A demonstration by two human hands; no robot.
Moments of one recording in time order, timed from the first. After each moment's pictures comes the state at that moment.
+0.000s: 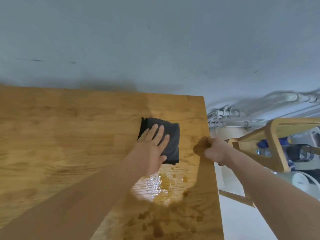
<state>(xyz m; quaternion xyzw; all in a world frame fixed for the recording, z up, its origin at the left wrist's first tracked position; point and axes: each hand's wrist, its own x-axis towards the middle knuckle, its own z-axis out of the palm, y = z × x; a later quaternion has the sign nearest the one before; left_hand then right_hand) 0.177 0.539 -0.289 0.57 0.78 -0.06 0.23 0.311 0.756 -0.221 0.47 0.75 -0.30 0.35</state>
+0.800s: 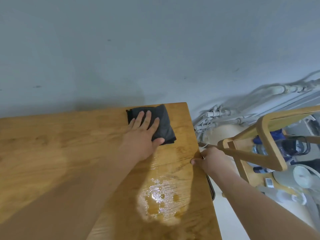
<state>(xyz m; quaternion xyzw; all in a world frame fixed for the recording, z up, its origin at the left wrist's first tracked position) 0.126 0.638 -0.304 0.50 0.84 -0.05 0.23 0.332 0.784 -0.260 0.56 0.73 -0.25 0.31</state>
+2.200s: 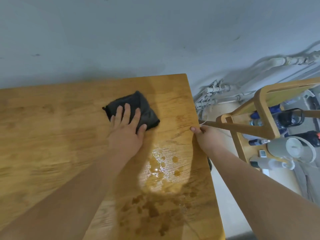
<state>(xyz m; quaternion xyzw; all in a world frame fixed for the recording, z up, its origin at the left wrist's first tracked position) 0.180 0.538 -0.307 0.39 0.90 0.03 0.19 0.368 0.746 -0.273 0.59 0.71 -0.33 0.20</state>
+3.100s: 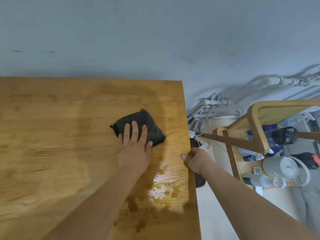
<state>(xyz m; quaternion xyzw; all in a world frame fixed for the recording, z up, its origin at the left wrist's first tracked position) 0.286 0.551 -0.298 0.32 0.92 0.02 0.22 0.424 0.730 -0.271 0.51 0.72 -0.38 0.29</state>
